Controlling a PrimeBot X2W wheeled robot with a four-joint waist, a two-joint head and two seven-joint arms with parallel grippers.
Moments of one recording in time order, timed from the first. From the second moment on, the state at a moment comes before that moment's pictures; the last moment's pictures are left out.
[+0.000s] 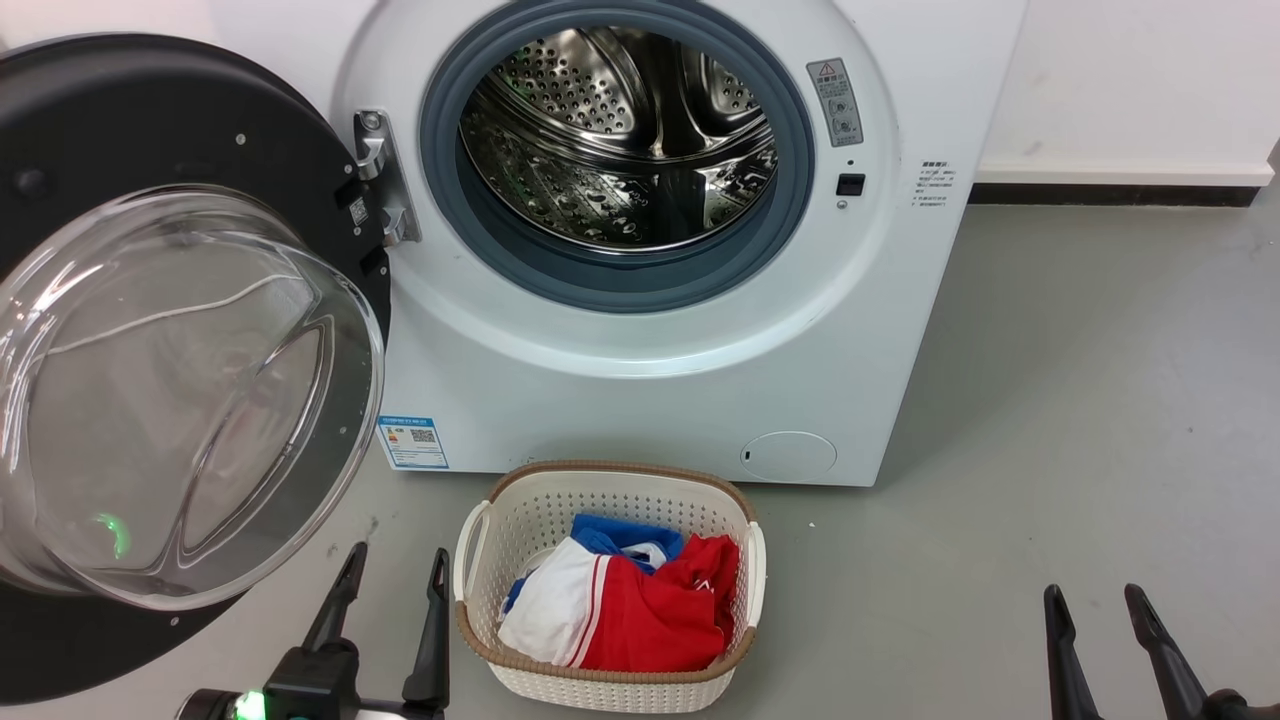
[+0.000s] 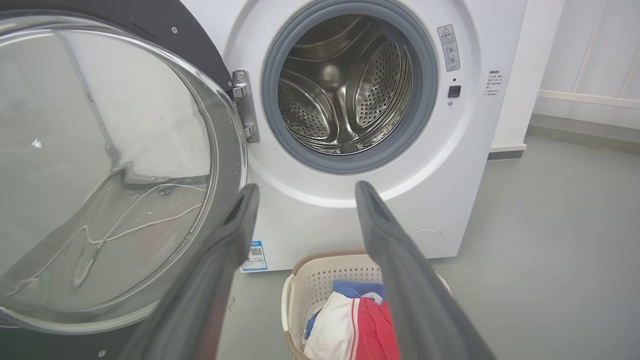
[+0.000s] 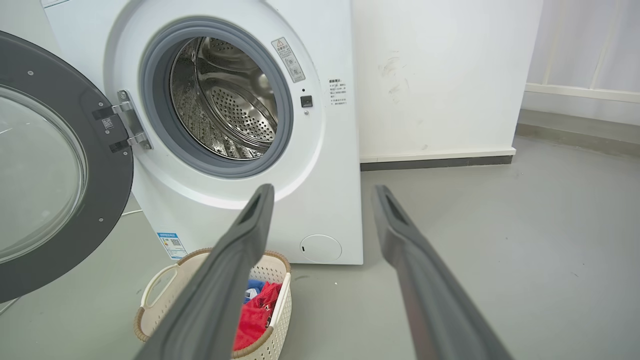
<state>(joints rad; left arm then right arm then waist) 0.11 0.07 -0.03 0.06 -0.02 -0.06 -0.26 0.26 -0.05 -0.07 -0.03 0.15 0.13 -0.26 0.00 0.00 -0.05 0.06</state>
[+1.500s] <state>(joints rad) 0.09 0.06 0.01 0.18 -0.46 -0.07 -0.15 0.18 -0.06 -0.06 0.08 0.59 0.13 -0.18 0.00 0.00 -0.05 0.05</state>
